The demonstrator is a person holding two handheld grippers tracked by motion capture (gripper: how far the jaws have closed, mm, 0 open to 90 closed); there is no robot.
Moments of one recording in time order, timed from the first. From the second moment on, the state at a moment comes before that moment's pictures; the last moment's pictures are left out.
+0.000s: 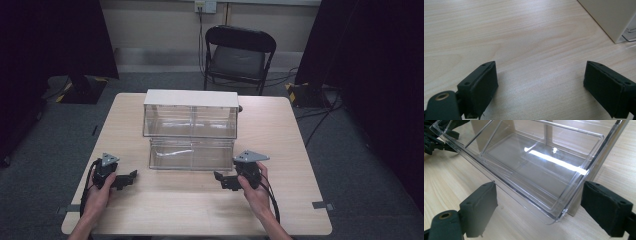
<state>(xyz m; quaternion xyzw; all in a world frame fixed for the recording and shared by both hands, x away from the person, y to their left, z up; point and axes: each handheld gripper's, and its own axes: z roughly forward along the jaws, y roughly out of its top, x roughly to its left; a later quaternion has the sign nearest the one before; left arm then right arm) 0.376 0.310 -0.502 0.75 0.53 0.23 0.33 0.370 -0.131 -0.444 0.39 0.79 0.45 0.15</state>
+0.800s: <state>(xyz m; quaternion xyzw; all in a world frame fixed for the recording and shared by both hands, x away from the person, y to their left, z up) 0.376 0.310 -0.502 0.74 0.53 0.23 0.33 0.368 -0.132 -0.439 0.39 0.78 0.46 0.15</state>
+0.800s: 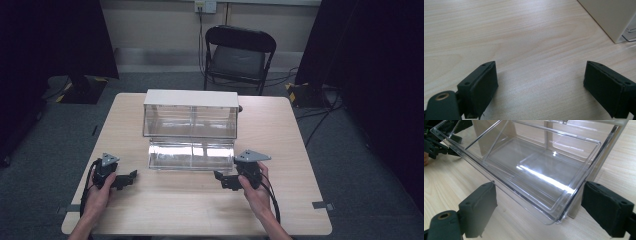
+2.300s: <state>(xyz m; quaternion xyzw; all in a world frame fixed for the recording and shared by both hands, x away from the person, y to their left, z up) 0.376 0.310 -0.502 0.75 0.53 0.23 0.33 0.367 -0.132 -0.426 0.38 0.78 0.47 0.16</state>
